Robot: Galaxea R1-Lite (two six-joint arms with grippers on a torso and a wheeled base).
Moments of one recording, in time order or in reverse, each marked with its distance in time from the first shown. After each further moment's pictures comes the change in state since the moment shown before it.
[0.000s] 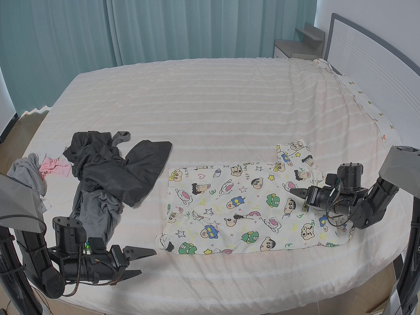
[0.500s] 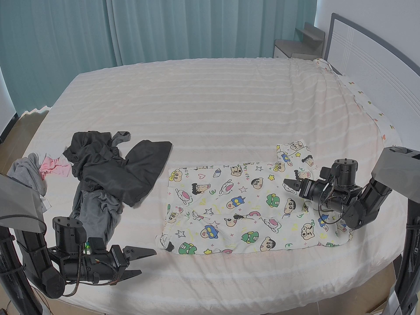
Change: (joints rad) left arm 0.000 0.000 0.000 0.000 0.000 -0.001; right arm 0.047 0.037 -0.052 -0.106 -0.047 0.033
